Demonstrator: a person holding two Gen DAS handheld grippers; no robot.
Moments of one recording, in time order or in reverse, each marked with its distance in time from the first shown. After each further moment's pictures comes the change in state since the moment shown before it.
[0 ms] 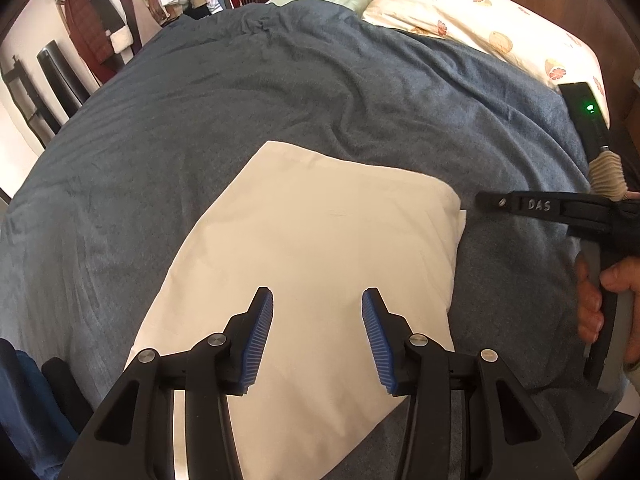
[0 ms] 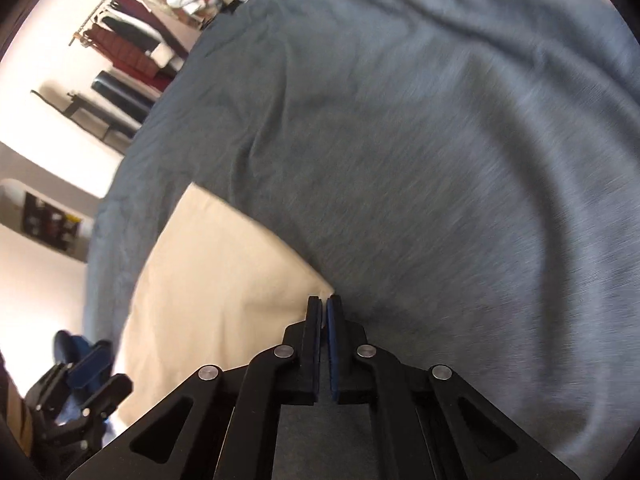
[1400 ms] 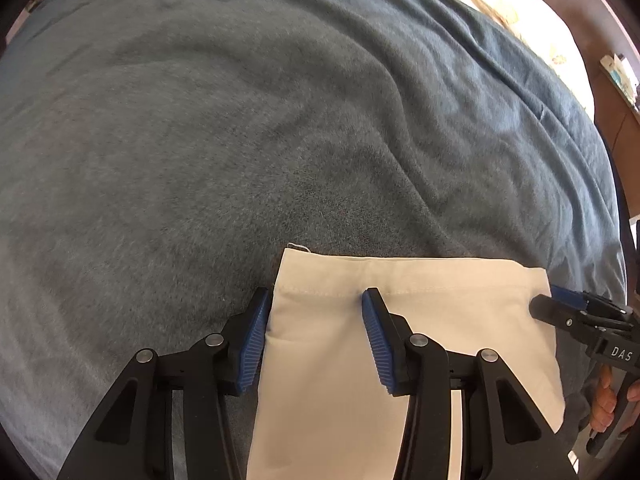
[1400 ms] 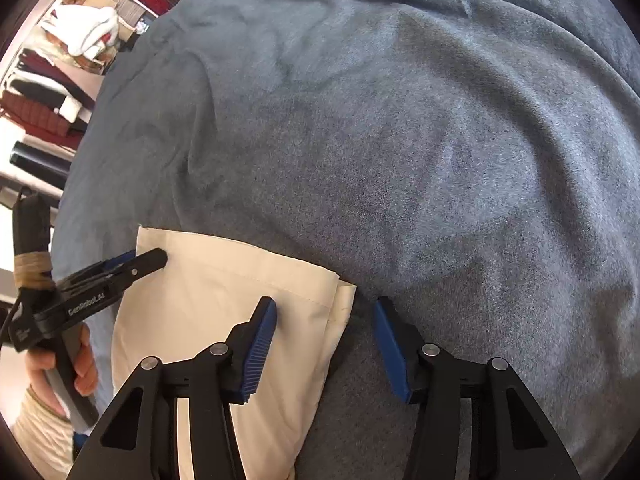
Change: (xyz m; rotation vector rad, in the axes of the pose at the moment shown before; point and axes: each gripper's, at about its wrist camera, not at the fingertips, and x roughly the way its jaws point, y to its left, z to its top) left arm 0.176 0.073 0.136 0.238 0.230 -0.402; right arm 0.017 0.023 -0.012 0.312 0.011 -0.189
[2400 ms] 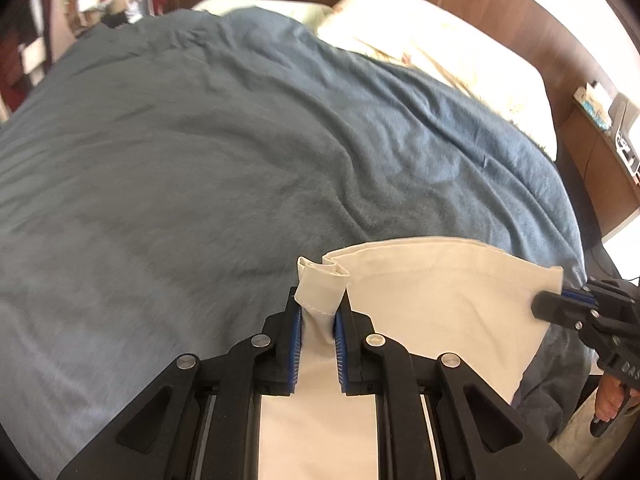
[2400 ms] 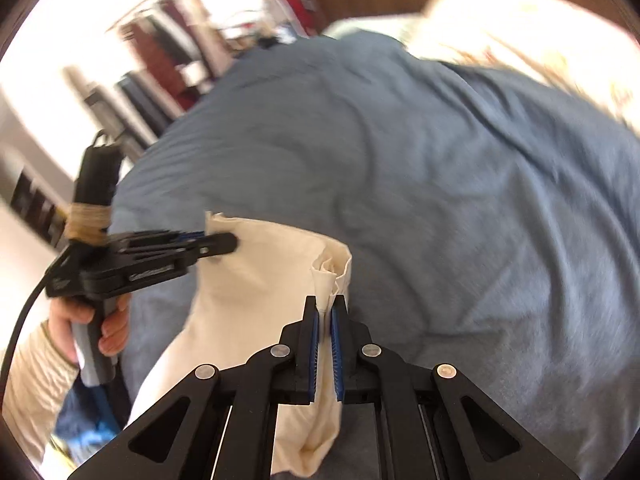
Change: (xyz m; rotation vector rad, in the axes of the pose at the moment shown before) left arm -0.140 -0.022 -0.063 -0.054 -0.255 0.061; right arm -0.102 0.074 -0.028 -0.453 -0.197 0.198
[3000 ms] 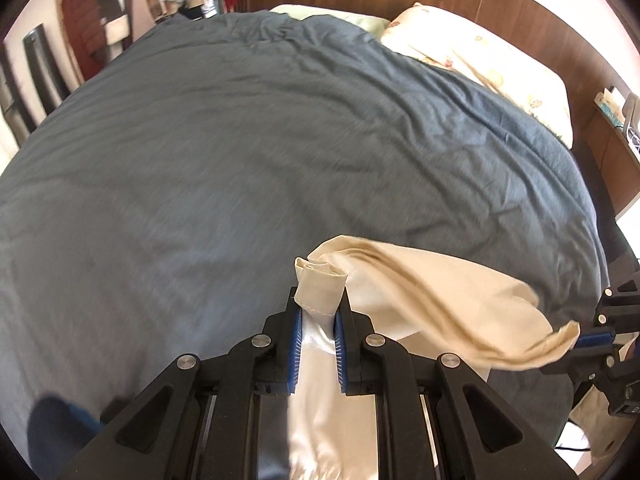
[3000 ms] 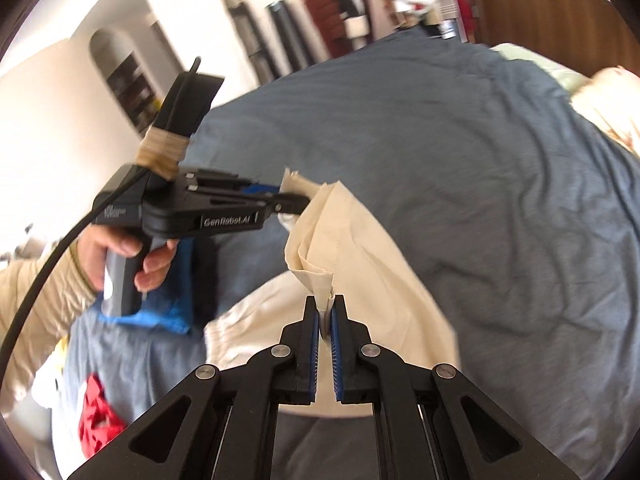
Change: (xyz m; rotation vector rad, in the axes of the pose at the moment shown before) left arm -0.099 0.037 -0.145 -0.092 -0.032 0.174; right arm -0.035 0.146 -0.085 -0.389 0.114 0.256
